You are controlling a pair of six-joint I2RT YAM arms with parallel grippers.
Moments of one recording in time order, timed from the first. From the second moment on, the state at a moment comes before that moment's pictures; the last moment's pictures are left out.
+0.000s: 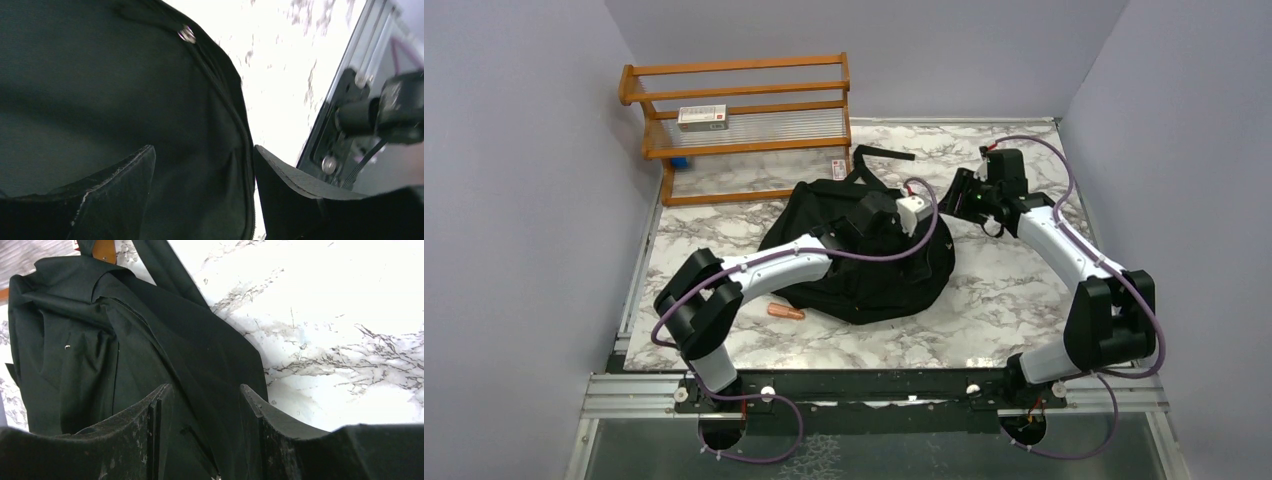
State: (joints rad) left arm -0.92 1.68 1.15 -0.06 0.34 -0.25; right arm 0.18 1.46 1.05 -0.34 -0.20 0.44
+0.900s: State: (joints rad) left arm -0.83 1.82 1.25 0.18 0.41 -0.74; right arm 0.12 1.69 1.13 -0.31 -0.54 0.39
